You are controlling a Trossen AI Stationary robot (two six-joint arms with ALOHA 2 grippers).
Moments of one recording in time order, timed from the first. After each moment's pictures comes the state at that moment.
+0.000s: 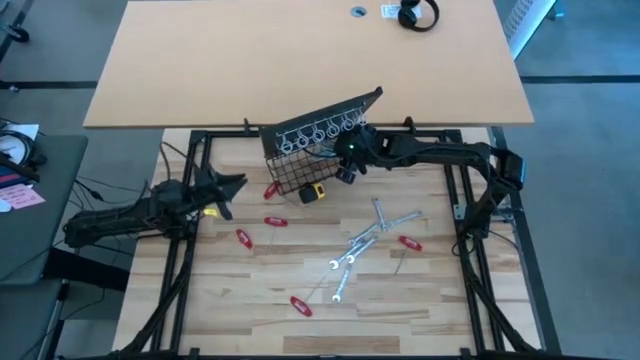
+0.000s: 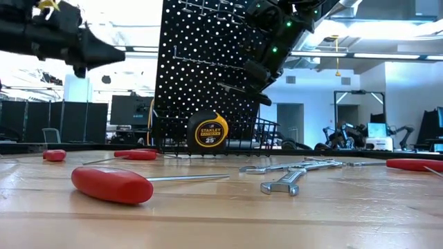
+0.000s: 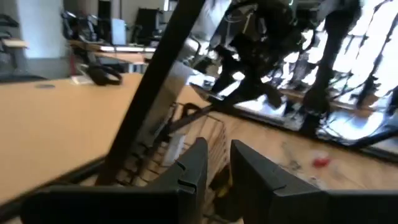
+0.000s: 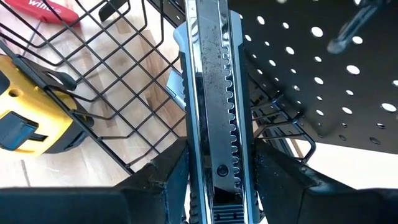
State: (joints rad) left arm 0.20 0.14 0.13 0.07 -0.31 -0.09; right arm -0.34 1.70 1.30 -0.43 0.34 -0.13
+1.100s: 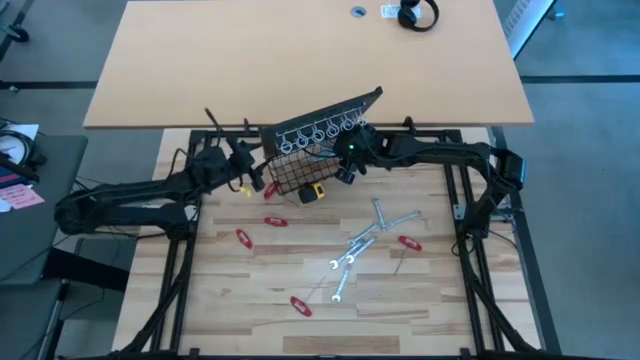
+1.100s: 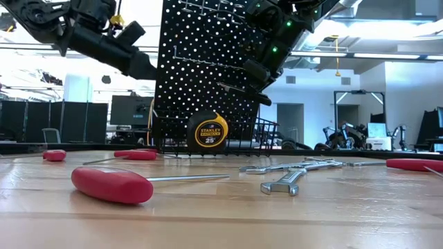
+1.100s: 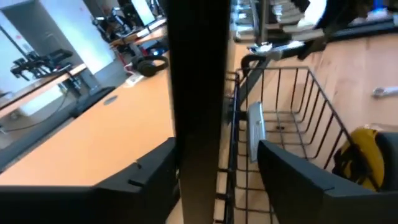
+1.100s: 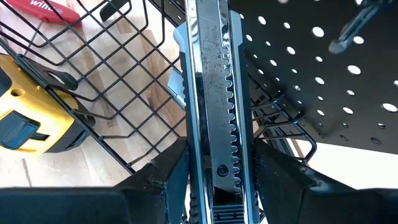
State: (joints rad) left arm 0.51 0.95 0.40 0.42 -0.18 0.37; right arm -0.34 1.70 1.30 -0.43 0.34 -0.13
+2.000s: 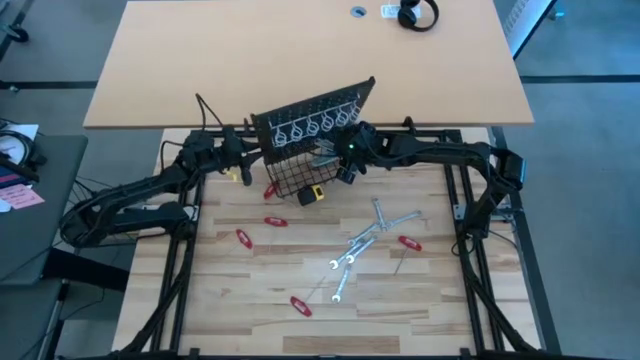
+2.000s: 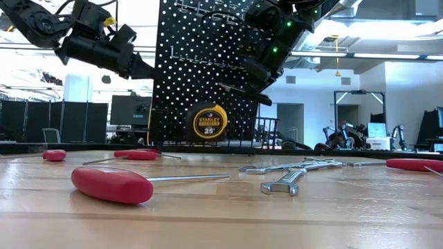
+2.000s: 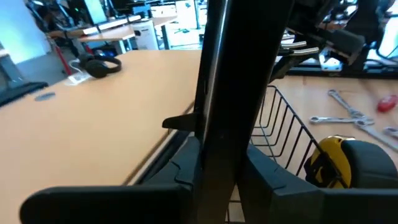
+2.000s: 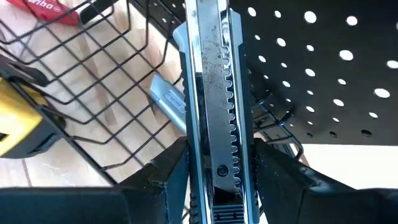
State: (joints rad) left arm 0.82 0.95 0.40 0.42 0.39 0.20; right arm -0.34 1.70 1.31 -0.45 0.34 -0.13
